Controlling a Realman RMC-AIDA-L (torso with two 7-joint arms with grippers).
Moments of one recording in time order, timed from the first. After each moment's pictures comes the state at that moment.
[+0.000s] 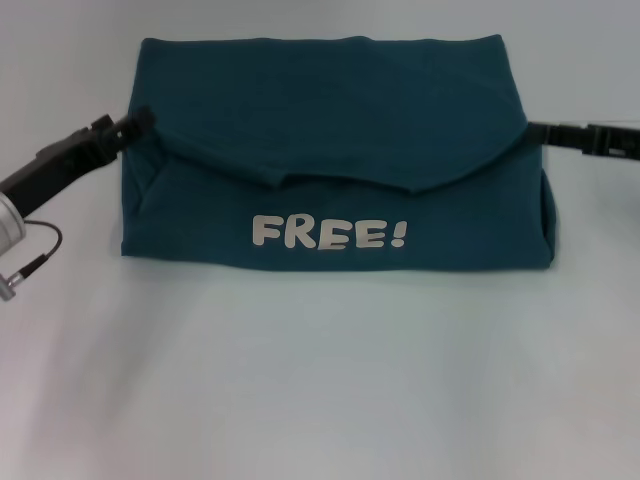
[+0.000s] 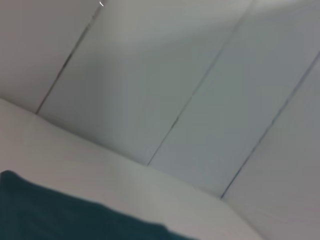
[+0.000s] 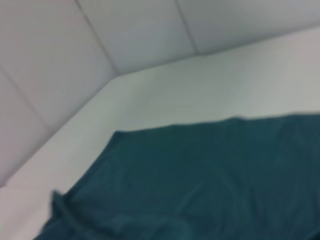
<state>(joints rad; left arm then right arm) -0.54 -2.14 0.47 0.59 1.68 1.11 -1.57 0.67 1.95 -0.58 -0.63 -2.07 -1.20 1.96</state>
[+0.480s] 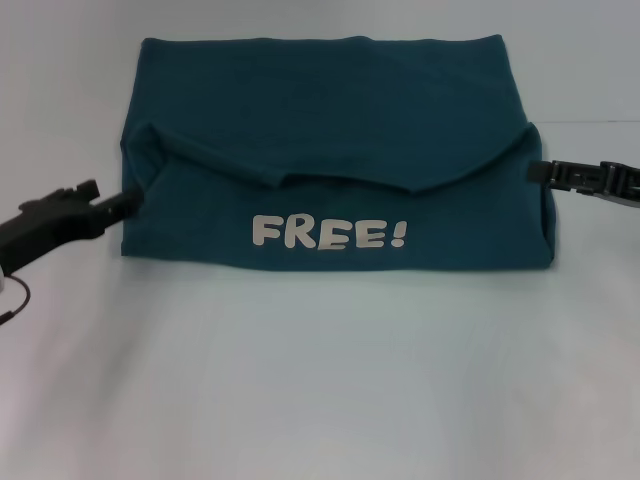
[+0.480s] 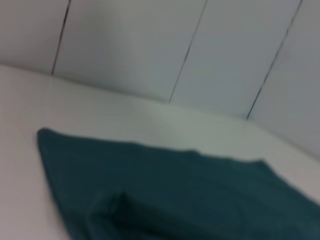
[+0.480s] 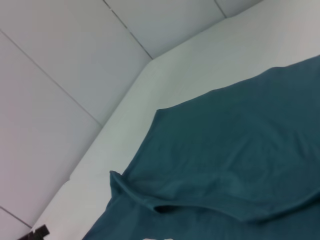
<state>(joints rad) -0.46 -2.15 0.53 0.70 1.85 1.08 -1.53 0.60 1.95 -0.56 -0.62 -2.03 -1.36 2.05</state>
